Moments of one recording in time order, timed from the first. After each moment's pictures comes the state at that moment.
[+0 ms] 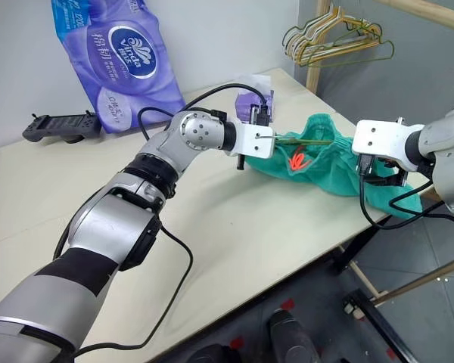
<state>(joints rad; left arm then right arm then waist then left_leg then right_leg) -1.40 0.26 -0.39 1.18 0.43 -0.57 -0.81 -0.87 -1.06 0.30 0.02 -0.31 0.52 1.24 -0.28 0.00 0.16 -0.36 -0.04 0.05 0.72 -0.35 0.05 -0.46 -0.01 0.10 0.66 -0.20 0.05</state>
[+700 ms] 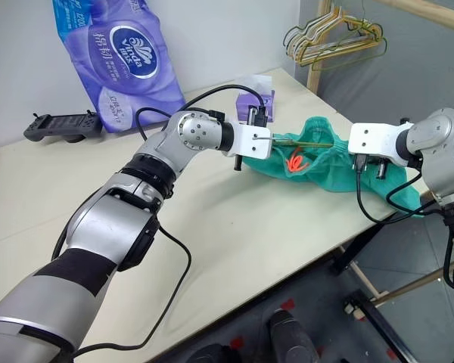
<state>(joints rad) -1.40 0.28 -0.39 1.17 0.43 -0.57 -0.82 -0.96 -0.99 0.34 0.24 -0.38 0.30 1.18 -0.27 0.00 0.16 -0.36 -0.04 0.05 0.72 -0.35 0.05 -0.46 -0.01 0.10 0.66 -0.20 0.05</state>
